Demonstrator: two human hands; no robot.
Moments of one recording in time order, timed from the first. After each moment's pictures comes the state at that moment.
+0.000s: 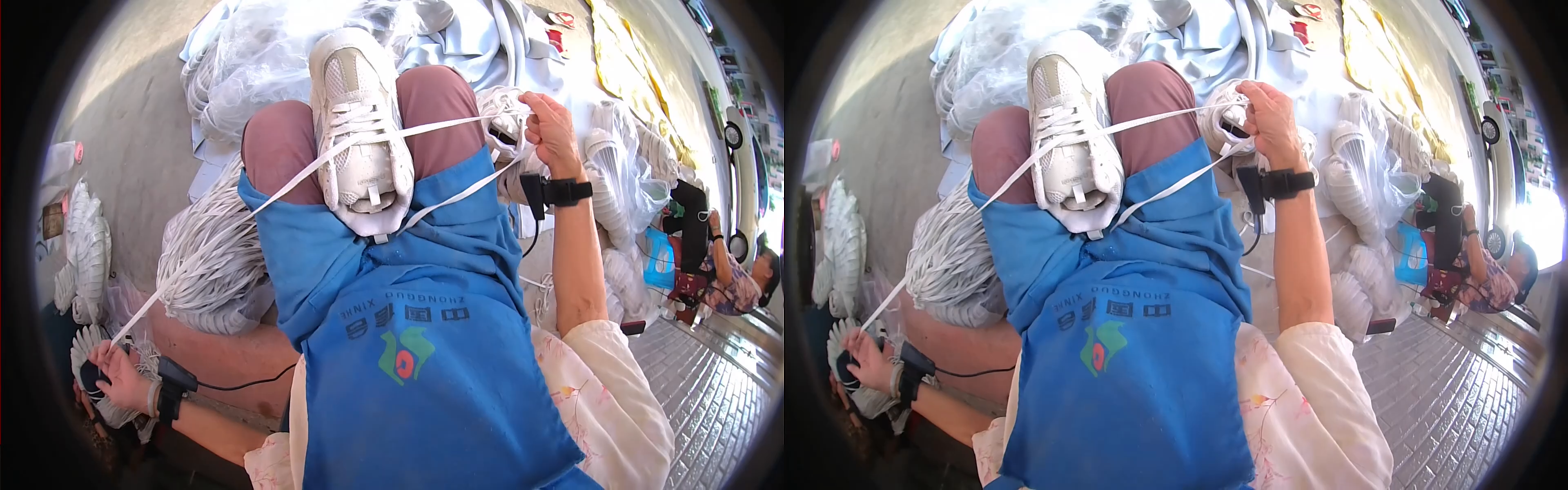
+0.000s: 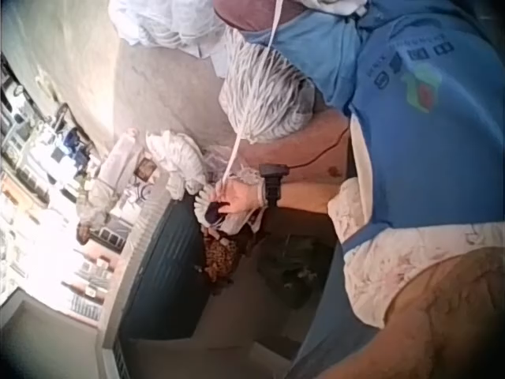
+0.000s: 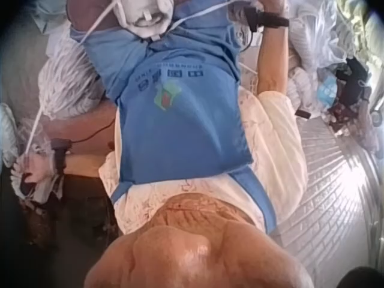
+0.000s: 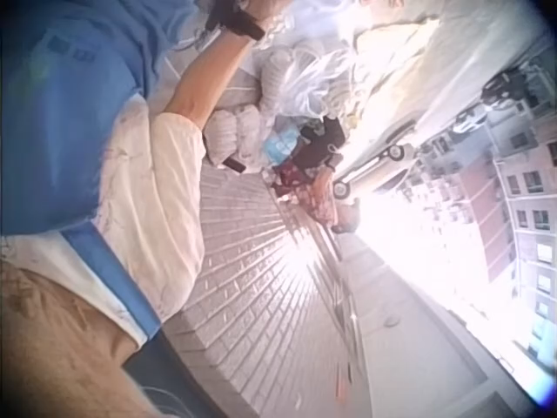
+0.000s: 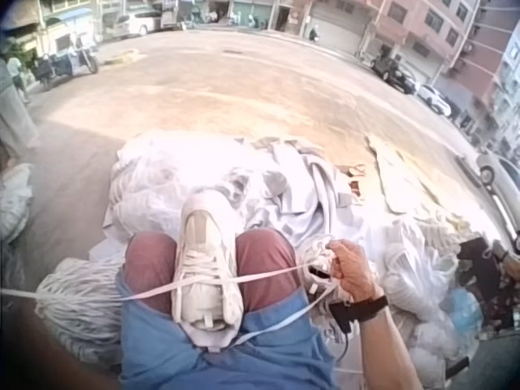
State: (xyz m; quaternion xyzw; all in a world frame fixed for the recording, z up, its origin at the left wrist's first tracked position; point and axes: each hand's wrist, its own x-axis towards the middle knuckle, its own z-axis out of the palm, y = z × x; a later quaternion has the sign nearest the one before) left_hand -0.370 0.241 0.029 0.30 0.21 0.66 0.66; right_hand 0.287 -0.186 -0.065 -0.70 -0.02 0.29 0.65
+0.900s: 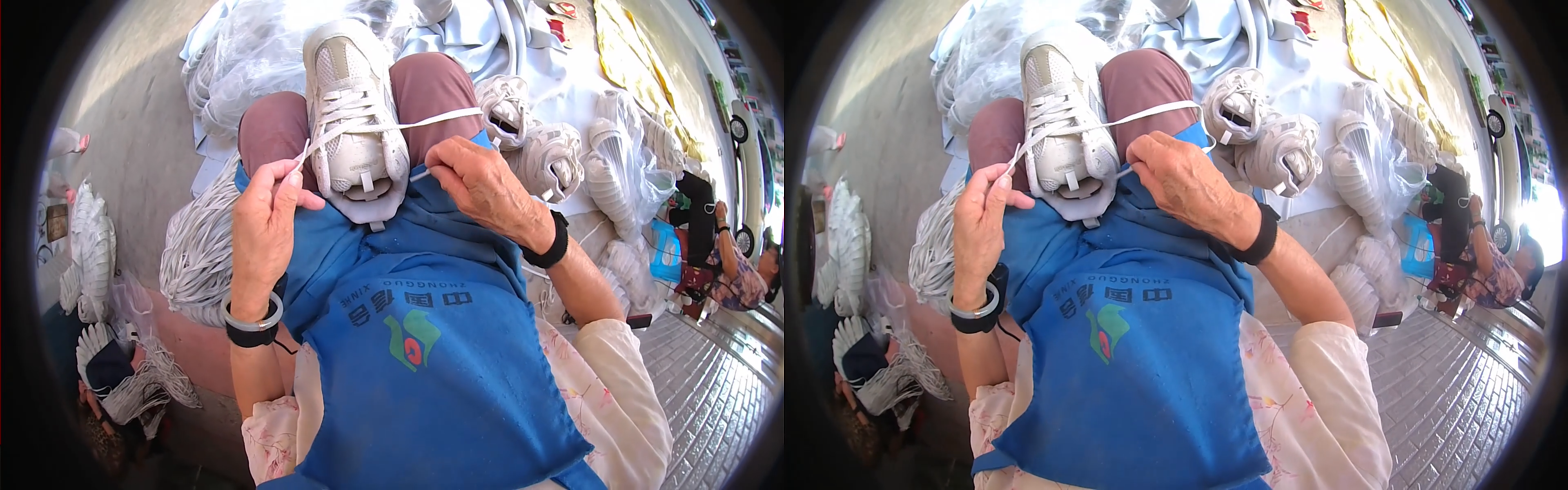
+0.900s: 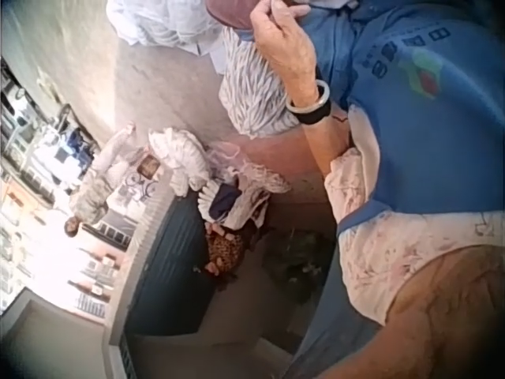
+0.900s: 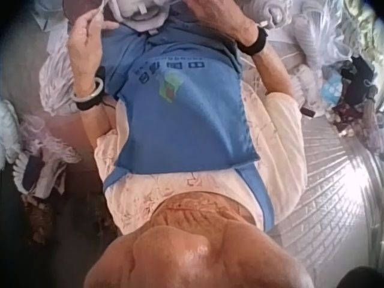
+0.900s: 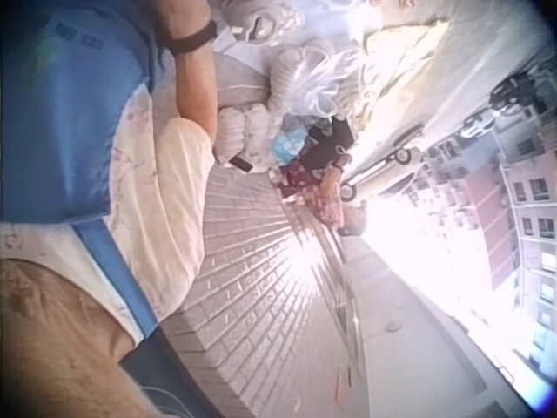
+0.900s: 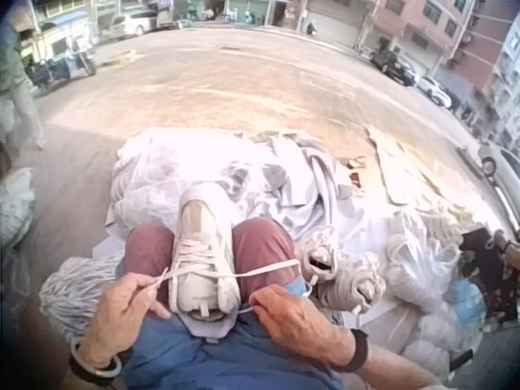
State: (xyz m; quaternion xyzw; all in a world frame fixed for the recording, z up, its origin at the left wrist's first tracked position) left_hand -0.025 0.044 -0.003 0.80 0.31 0.09 0.50; right_hand 0.161 -0.158 -0.030 -0.74 -0.55 0.15 0.36
